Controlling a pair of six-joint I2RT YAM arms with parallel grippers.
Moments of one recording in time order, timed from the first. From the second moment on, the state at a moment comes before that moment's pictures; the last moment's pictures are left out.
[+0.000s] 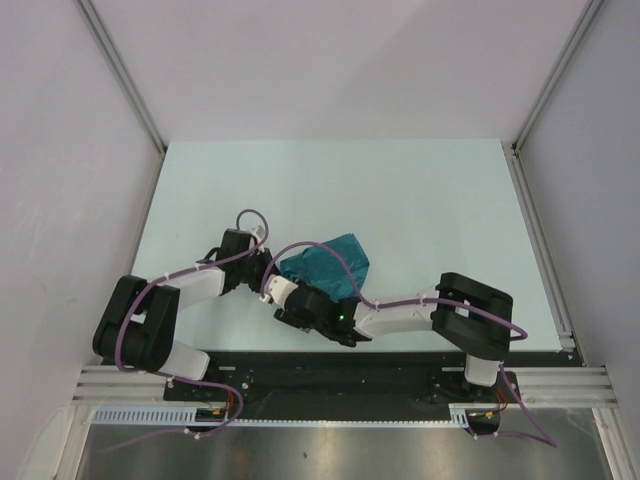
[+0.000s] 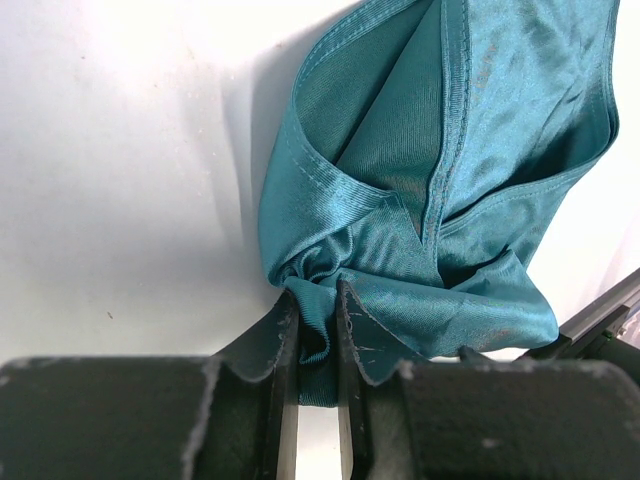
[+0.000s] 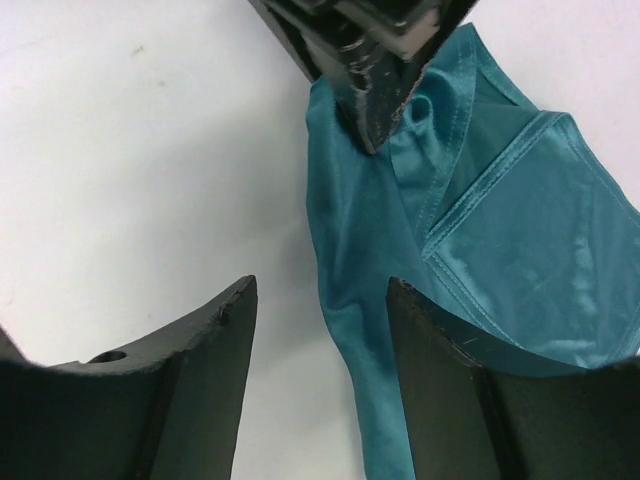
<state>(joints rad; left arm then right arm) -0.28 1.45 0.55 -0.05 0.40 -0.59 1.28 1.79 1.00 0.08 0.39 -0.08</state>
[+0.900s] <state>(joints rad) -0.28 1.45 0.60 -0.07 0.44 -0.57 1.18 1.88 1.04 0.06 0.35 -0.04</state>
